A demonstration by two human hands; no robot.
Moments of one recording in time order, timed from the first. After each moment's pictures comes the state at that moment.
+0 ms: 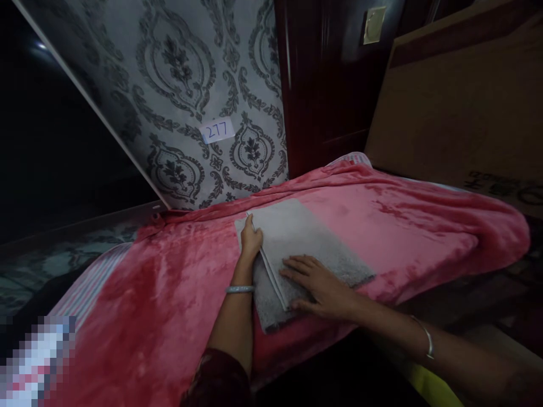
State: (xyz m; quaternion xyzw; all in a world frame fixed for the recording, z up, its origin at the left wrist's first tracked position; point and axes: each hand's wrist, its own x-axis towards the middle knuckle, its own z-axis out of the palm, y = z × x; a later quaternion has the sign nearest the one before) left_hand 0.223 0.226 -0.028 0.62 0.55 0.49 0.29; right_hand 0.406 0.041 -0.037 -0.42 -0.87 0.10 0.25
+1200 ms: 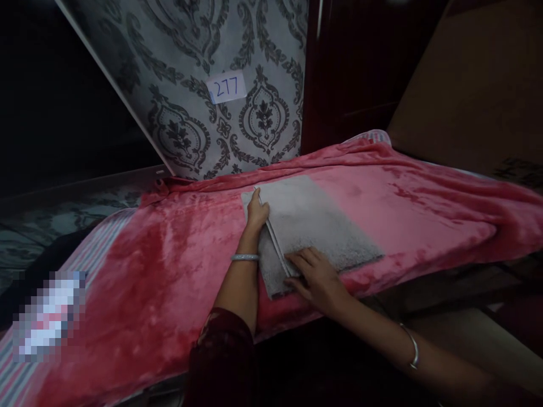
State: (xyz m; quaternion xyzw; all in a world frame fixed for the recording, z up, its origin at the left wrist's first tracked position) left_hand 0.221 0.235 -0.041 0.63 0.53 0.48 0.30; right_hand 0.360 0.011 -0.063 -0.48 -0.81 0.01 0.35
